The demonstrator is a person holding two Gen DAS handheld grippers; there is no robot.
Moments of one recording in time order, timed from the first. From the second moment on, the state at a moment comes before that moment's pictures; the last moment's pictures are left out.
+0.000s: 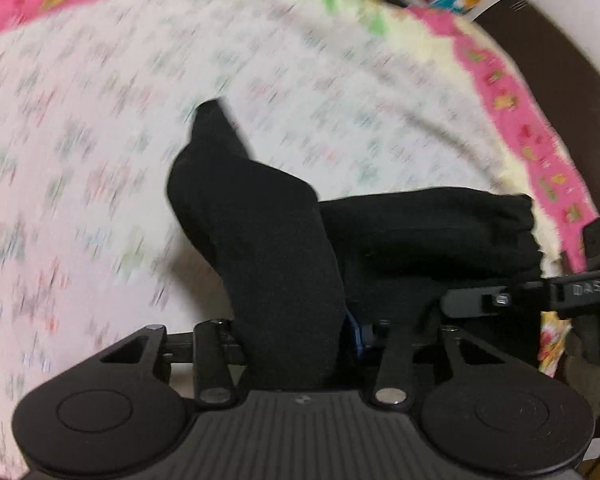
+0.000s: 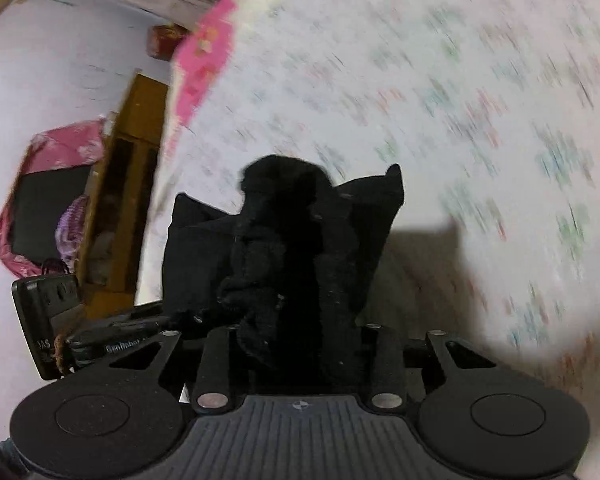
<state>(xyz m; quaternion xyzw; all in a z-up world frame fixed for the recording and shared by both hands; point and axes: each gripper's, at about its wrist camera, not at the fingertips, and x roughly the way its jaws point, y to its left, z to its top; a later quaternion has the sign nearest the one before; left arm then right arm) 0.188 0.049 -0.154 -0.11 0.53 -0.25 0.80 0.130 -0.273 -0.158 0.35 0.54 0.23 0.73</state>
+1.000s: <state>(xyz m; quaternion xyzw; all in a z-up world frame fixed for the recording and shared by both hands) 0.188 0.010 -0.073 0.00 0.43 -0.11 0.90 0.124 -0.244 -0.063 0.21 0.46 0.14 0.85</state>
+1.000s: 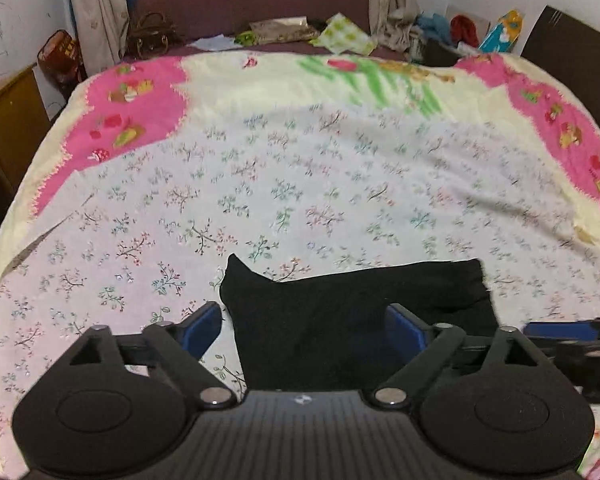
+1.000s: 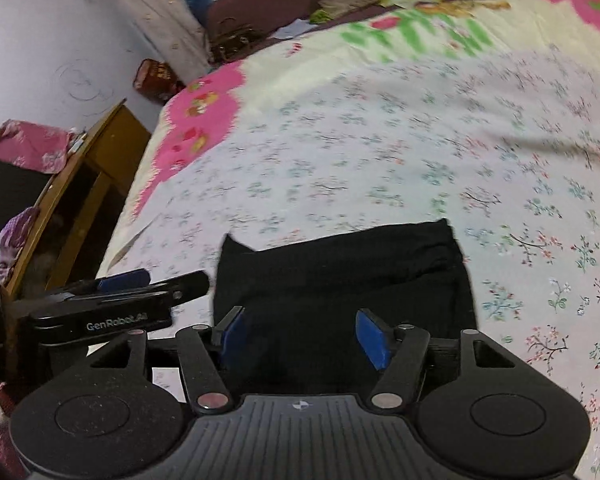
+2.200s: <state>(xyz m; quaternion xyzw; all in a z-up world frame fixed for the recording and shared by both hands) 0.099 0.060 -0.037 -0.02 0.43 -0.10 0.90 0.054 -0.180 -0.010 0.16 0.46 0.10 0.87</state>
